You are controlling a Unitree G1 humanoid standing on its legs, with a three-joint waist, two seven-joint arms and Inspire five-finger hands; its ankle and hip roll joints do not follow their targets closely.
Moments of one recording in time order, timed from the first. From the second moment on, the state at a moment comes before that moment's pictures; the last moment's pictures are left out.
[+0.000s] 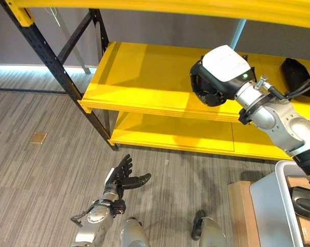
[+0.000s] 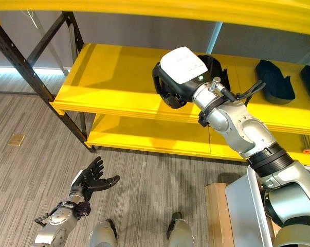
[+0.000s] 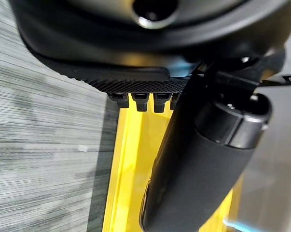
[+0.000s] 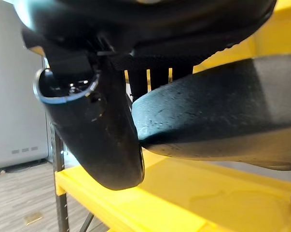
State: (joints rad) left arm 0.08 0.42 -0.20 0.24 -0.55 -0.08 0.06; right arm -0.96 -0.95 0.59 0.14 -0.51 -0.13 -0.04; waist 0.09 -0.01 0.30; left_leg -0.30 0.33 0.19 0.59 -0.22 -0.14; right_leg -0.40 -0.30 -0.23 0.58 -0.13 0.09
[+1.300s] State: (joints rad) left arm 0.10 0.45 -0.19 0.18 -0.62 -0.13 0.06; right arm -1.40 -1.03 0.96 0.33 -0.55 -0.14 -0.04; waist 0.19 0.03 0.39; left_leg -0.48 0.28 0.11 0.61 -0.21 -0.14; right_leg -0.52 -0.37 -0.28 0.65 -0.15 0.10
